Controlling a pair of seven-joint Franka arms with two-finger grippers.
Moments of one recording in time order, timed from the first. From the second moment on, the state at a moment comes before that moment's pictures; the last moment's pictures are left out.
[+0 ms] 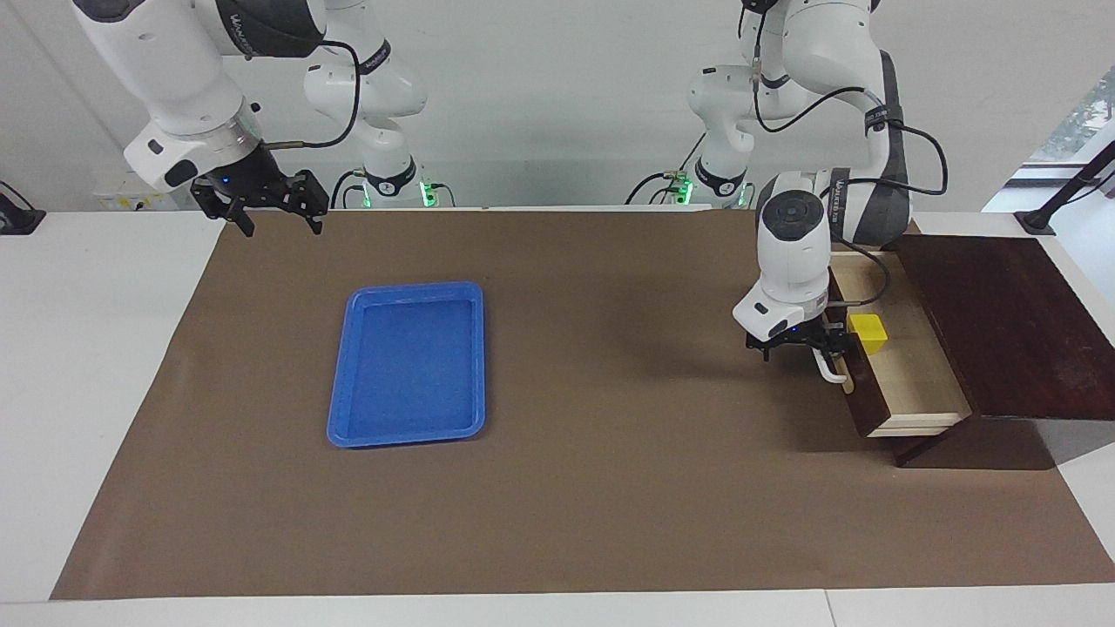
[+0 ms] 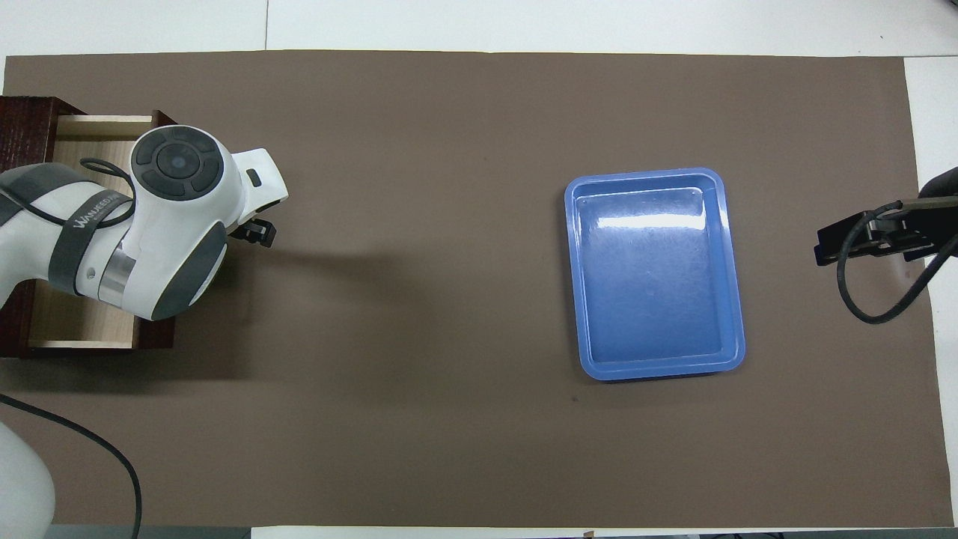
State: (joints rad) left arm -0.16 0.21 -0.13 -1.88 0.42 2.01 -0.11; right arm -0.04 -0.01 0.04 -1.58 0.00 1.46 -0.01
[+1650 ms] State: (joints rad) left arm 0.05 0.12 -0.05 -1.64 0.07 1.76 -1.17; right arm -0.04 -0.01 0.04 -1.58 0.00 1.46 -0.01
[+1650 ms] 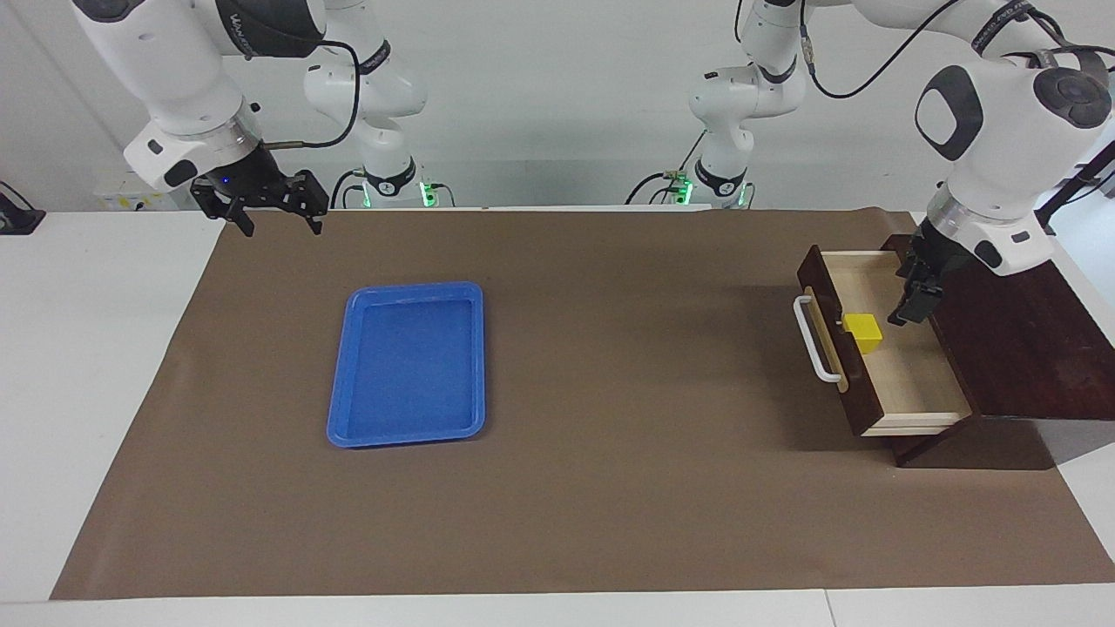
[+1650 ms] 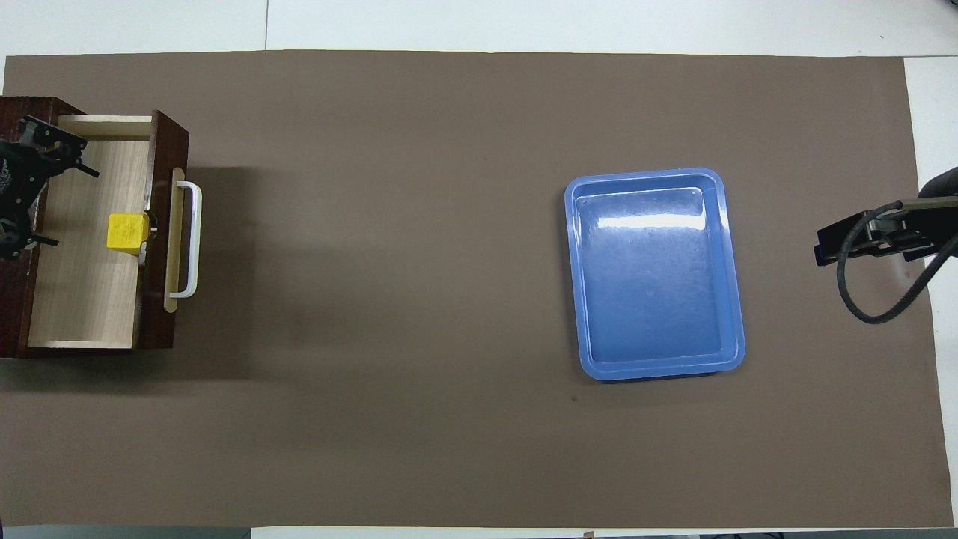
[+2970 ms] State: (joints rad) left arm 0.09 0.13 -0.05 -1.83 0.07 1.93 -1.53; right arm -0.04 -0.01 0.04 -1.58 0.00 1.46 -0.01
